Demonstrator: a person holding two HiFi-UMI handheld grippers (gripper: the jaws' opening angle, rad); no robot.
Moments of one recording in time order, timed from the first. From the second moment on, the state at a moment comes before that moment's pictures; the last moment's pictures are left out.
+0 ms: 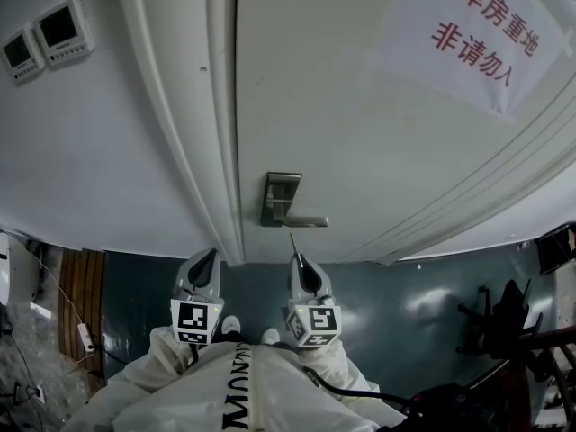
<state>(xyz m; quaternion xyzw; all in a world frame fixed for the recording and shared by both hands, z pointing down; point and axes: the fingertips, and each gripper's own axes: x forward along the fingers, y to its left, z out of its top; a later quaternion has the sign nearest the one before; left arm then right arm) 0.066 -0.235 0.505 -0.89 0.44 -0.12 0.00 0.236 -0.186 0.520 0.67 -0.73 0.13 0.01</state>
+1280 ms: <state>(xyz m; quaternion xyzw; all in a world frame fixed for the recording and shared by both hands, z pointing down) 0.052 -0.157 0.497 -0.88 0.46 -0.14 0.03 0.227 -0.125 0.506 0.66 -0.75 0.10 0.01</state>
